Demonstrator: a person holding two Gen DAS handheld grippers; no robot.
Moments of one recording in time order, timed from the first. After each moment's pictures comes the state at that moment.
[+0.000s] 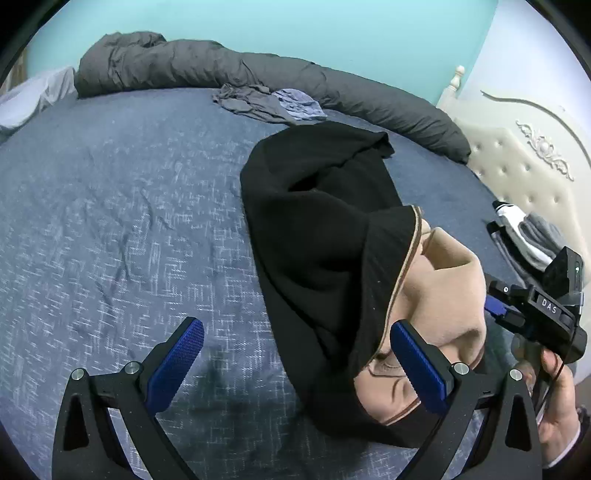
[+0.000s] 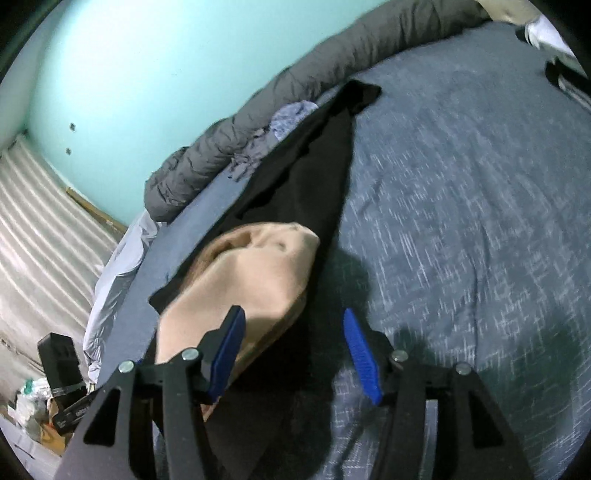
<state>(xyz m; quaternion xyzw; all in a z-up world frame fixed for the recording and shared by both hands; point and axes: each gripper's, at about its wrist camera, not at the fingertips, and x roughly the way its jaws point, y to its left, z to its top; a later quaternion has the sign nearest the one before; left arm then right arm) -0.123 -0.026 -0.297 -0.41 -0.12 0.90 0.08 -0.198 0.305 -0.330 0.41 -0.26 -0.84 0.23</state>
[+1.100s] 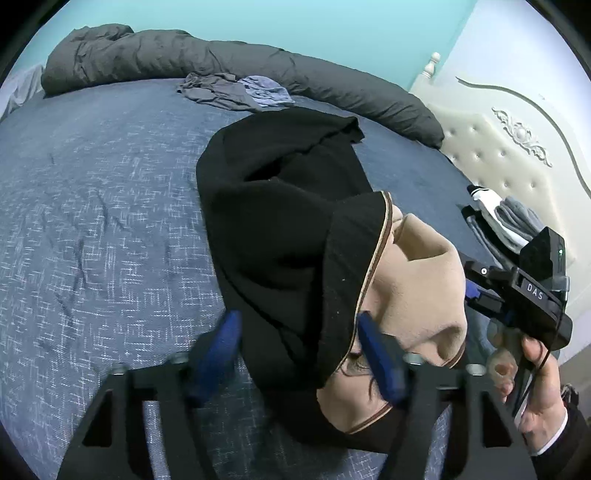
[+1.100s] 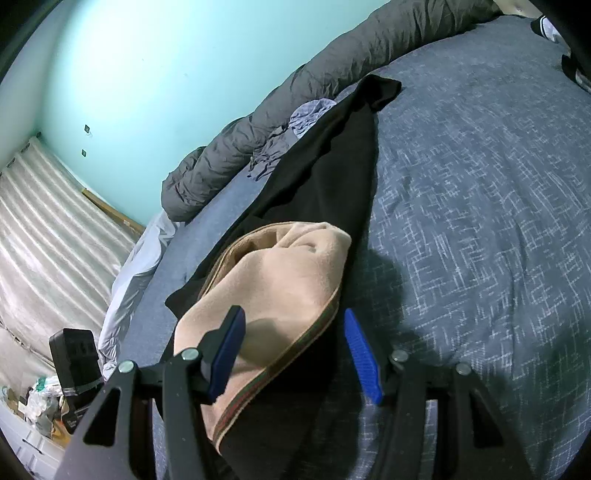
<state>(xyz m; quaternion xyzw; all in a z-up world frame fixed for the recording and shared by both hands) -0.137 -0.010 -0.303 -0.43 -0.12 0.89 0.14 -0.204 0.290 -0.329 0.40 -0.27 -0.84 0.27</state>
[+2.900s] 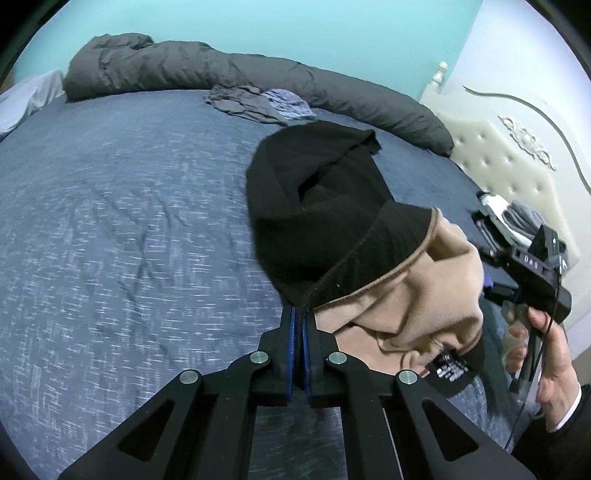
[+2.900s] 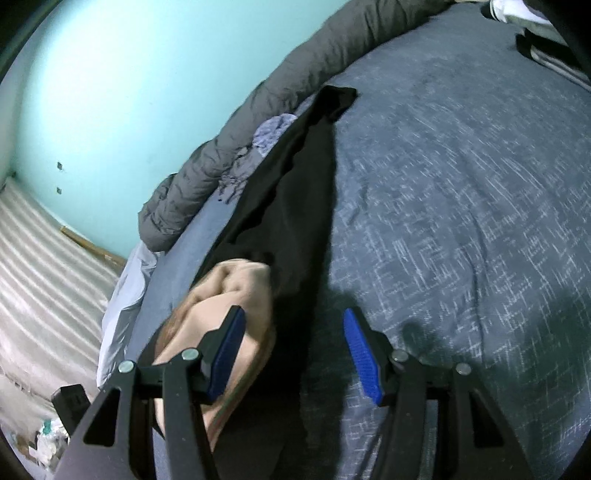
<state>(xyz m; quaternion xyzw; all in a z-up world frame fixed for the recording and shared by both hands) -0.105 -0.065 -0.294 -0.41 -0.12 0.90 0.10 -0.205 0.310 -0.331 0.41 -0.32 -0.84 0.20</state>
